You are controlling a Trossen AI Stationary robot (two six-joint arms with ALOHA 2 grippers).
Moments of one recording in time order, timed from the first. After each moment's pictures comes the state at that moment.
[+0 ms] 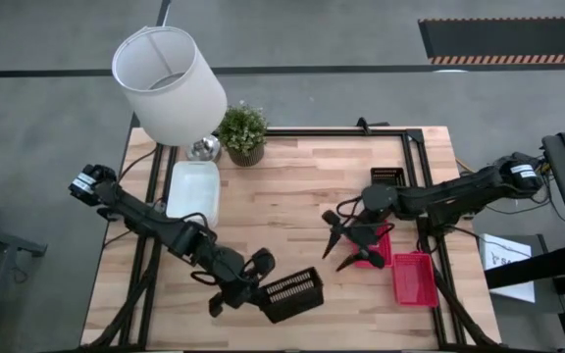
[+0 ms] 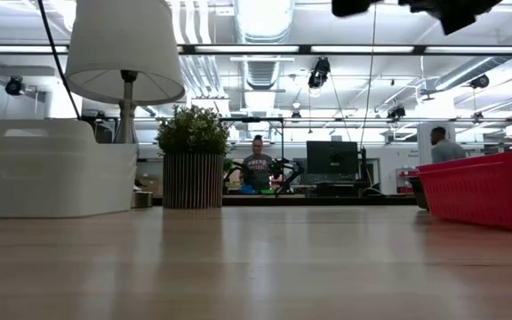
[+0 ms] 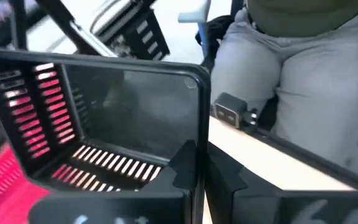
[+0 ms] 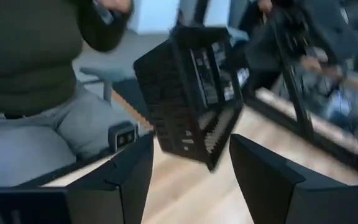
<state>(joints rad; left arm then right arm) -0.50 1.49 1.23 -0.30 0.15 0.44 0.12 1.24 0.71 0.28 -0.68 -0.37</state>
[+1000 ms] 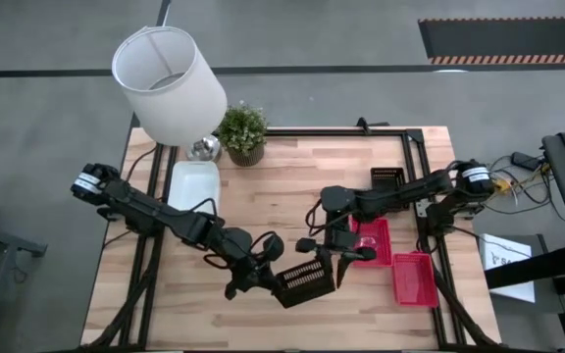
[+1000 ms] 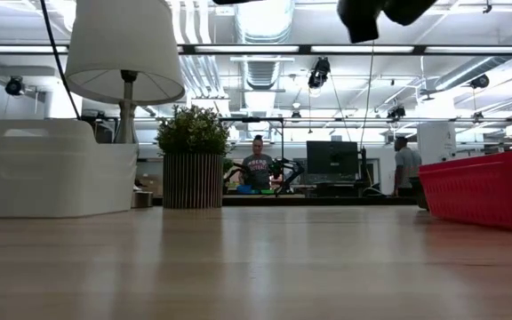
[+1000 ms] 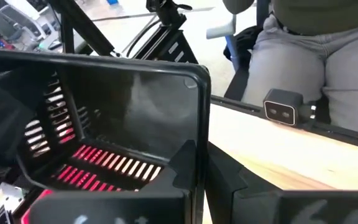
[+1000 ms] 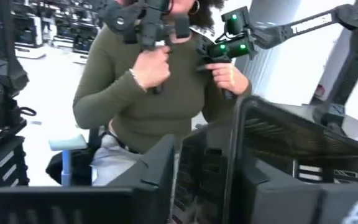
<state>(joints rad) -0.37 1.50 1.08 0.01 0.24 0.64 0.09 1.66 1.01 0.53 -1.39 -0.34</state>
